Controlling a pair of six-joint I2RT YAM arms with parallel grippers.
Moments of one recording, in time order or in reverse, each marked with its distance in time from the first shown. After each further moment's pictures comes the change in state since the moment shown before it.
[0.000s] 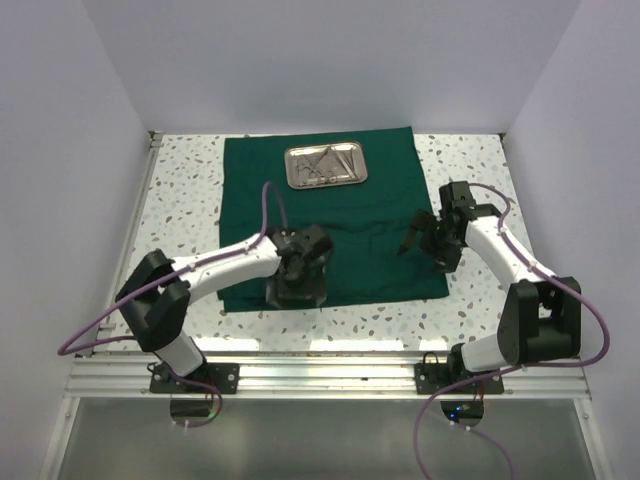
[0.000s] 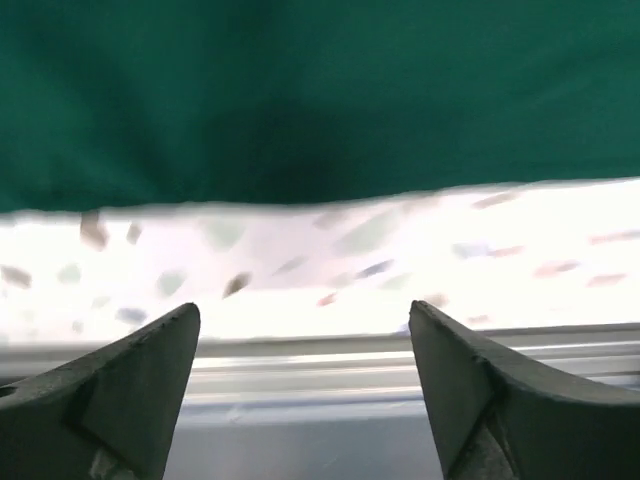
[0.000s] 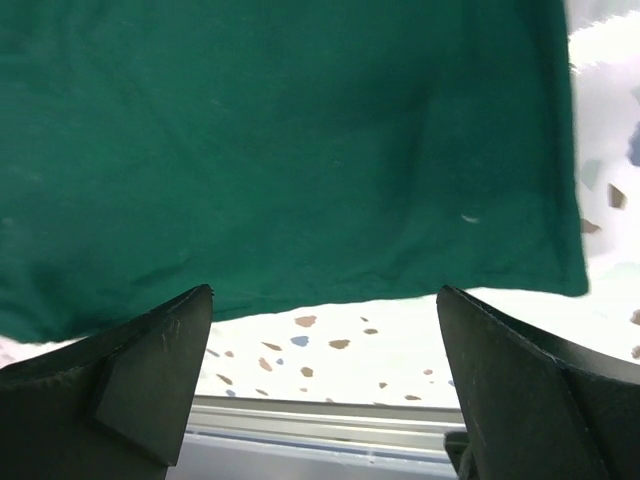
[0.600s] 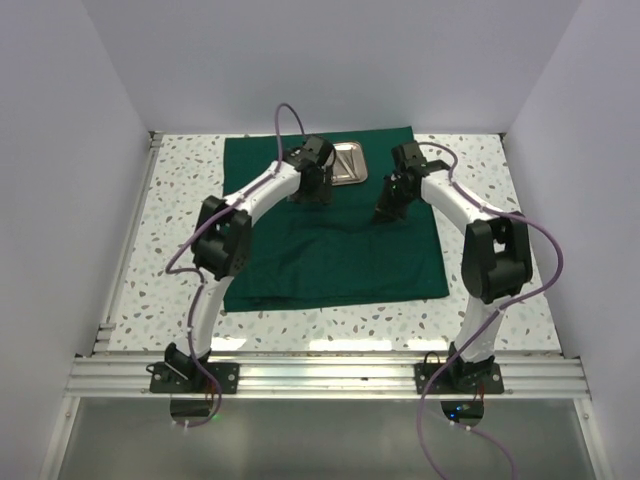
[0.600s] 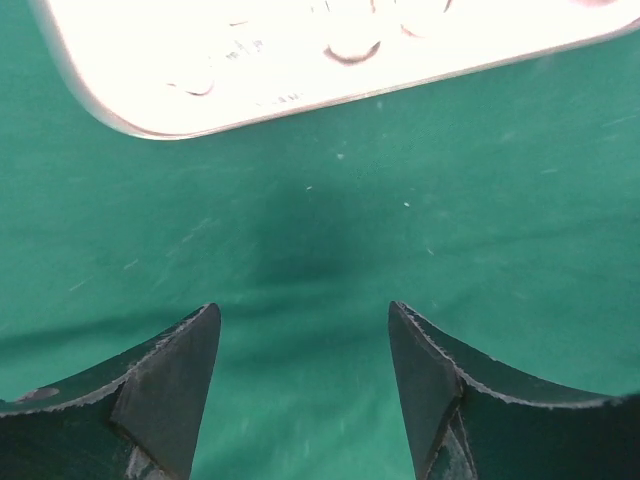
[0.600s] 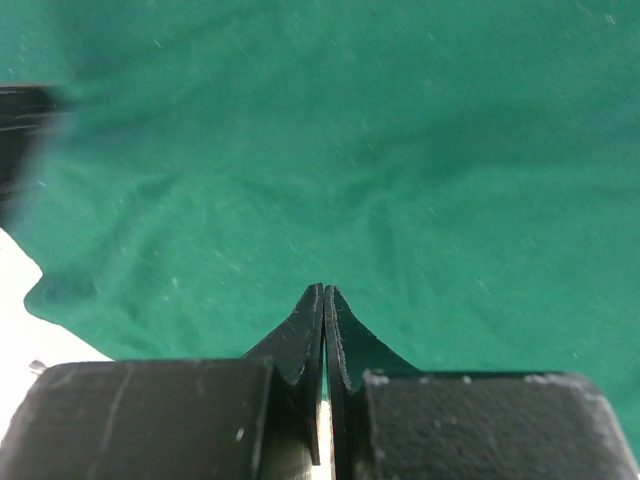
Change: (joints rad) left arm 0.360 0.652 0.991 0.162 -0.174 0.519; right arm 0.170 0.441 0.474 0.089 -0.069 0.053
